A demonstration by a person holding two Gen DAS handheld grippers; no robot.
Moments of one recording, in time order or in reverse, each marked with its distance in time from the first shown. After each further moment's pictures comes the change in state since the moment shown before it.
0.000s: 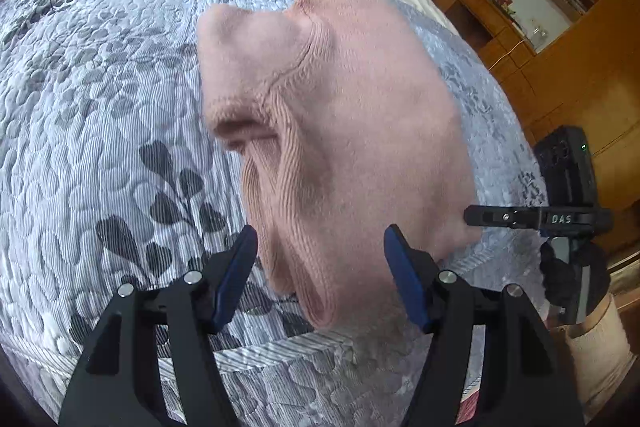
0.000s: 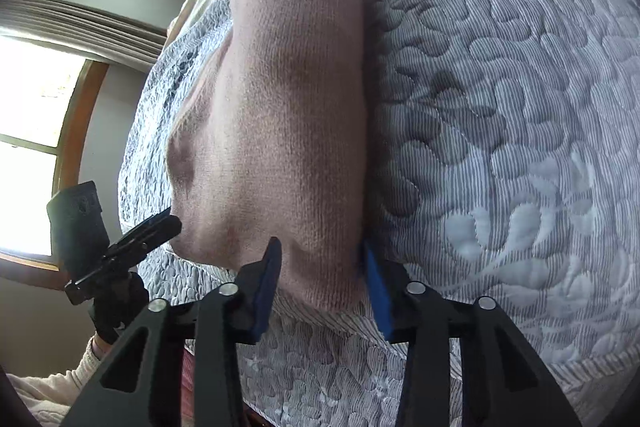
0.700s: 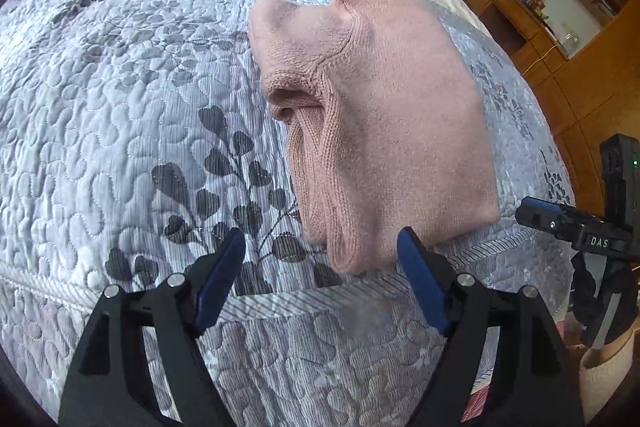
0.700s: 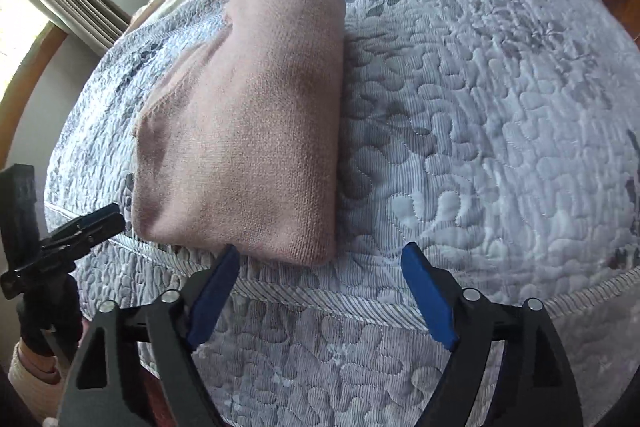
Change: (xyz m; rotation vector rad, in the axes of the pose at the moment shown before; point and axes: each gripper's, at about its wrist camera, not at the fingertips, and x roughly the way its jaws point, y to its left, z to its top) left arm -0.046 0.009 -0.029 -0.056 -0.024 0.139; right arm -0.041 0.046 -0.044 -0.135 -0.133 -0.364
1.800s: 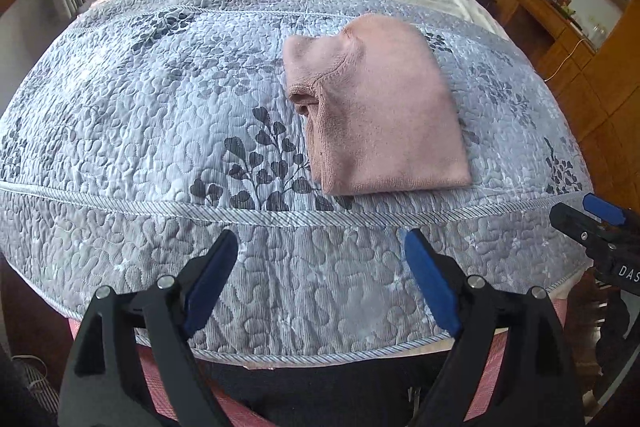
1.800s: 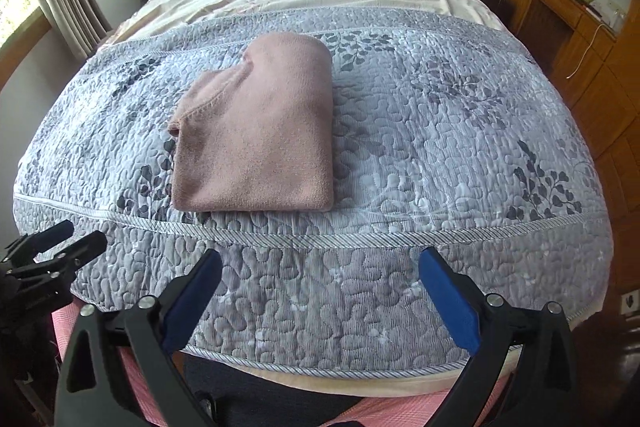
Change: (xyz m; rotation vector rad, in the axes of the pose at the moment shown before) left arm -0.113 -0.067 -0.059 0.006 -0.059 0.225; right arm -0.110 0.074 -0.052 -0.019 -0.145 -0.240
